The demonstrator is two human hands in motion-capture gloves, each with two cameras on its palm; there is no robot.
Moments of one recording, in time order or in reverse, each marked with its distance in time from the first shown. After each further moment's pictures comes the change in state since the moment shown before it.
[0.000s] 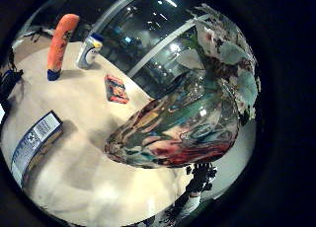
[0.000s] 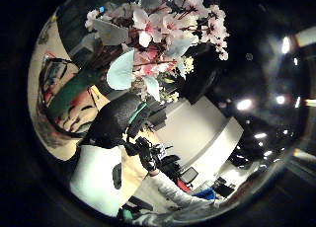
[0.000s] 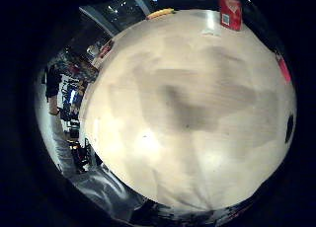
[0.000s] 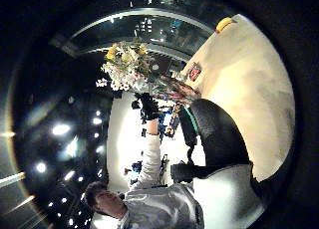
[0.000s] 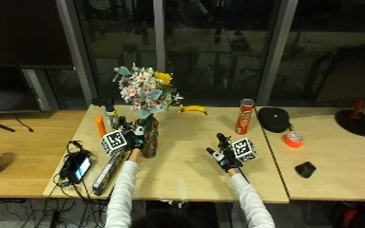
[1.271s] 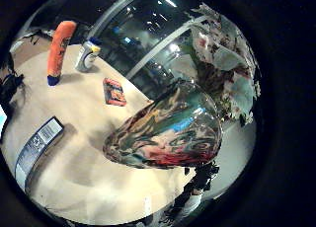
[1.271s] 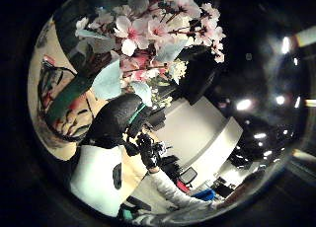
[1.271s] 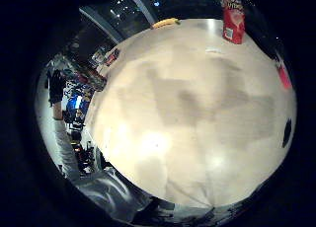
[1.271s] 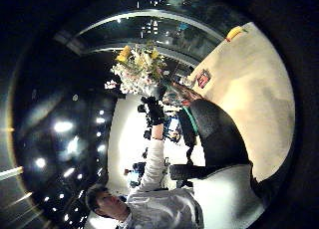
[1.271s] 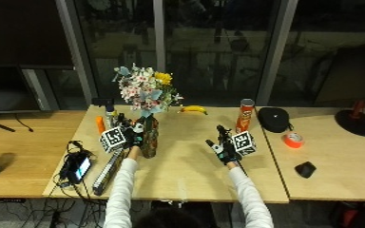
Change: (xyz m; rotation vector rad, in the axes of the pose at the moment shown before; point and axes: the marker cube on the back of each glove) left arm 0.027 -0.005 -0.011 0.002 -0.013 -0.002; right arm 0.002 -0.049 -0.002 0.072 -0.106 -0.234
